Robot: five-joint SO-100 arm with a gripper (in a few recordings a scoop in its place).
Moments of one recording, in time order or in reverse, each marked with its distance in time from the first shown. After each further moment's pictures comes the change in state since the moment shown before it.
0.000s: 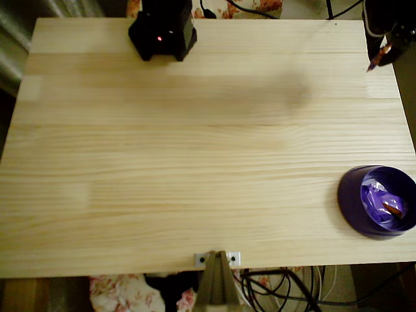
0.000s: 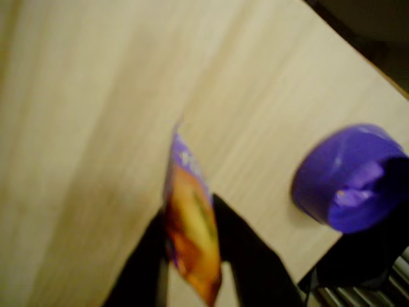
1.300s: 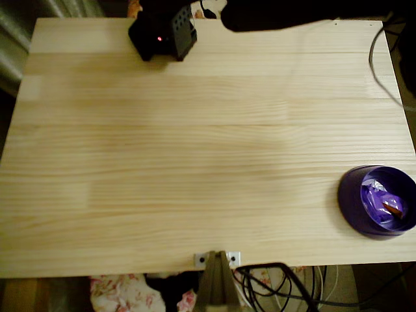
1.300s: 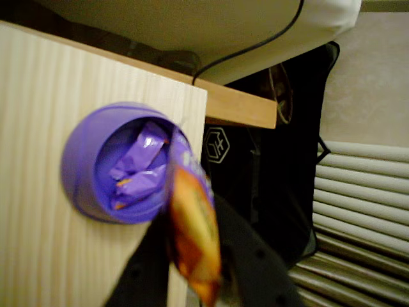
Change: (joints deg) arm 17.1 -5.1 -12.0 -26.8 -9.7
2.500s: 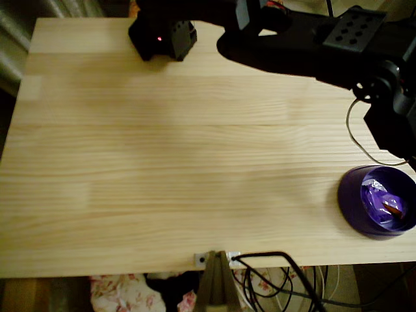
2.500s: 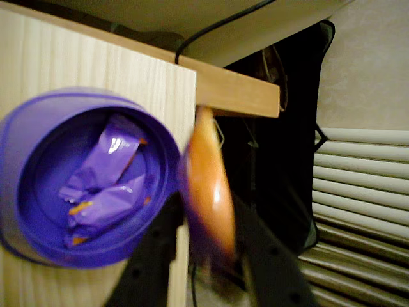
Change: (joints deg) arm 4.2 -10.5 0.0 -13.0 -1.8
